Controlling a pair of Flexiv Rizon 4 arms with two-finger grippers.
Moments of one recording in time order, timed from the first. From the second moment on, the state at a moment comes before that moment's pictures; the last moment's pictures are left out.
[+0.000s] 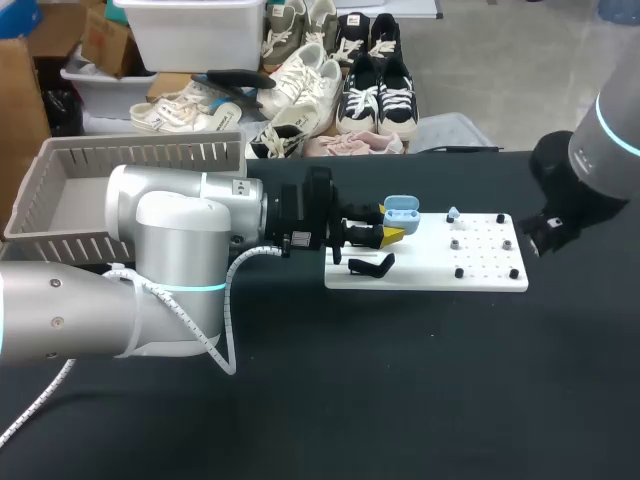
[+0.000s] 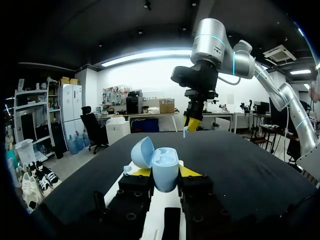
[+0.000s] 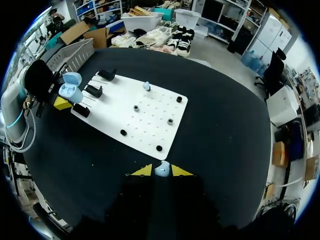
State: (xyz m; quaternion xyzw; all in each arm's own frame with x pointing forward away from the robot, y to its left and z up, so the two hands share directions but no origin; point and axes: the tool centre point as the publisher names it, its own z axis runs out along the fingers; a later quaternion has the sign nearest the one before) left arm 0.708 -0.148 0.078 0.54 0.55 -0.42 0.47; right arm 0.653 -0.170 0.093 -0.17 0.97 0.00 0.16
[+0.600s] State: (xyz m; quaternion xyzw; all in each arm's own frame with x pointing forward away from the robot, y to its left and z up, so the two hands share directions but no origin) left arm 0.708 -0.148 0.078 0.54 0.55 -0.42 0.47; right arm 0.659 -0.156 0.105 -0.06 0.98 0.04 0.16
